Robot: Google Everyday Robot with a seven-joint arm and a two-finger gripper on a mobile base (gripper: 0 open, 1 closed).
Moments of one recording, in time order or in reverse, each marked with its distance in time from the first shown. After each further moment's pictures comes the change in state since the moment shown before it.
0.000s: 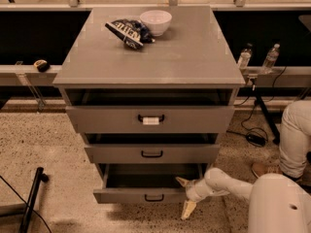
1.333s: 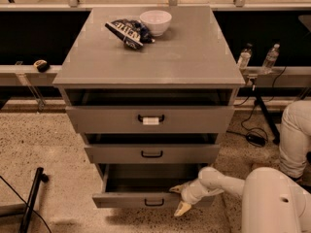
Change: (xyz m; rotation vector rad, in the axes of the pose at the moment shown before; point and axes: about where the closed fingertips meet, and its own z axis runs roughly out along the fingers) arm -0.022 0.017 0.014 -0.098 -0.007 -0.040
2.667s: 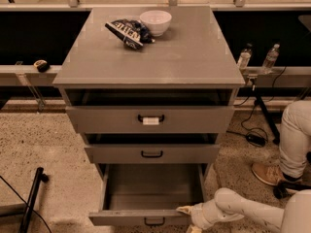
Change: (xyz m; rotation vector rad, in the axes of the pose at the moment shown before) arm -0.016 0.108 -0.030 -0.023 -0.106 0.104
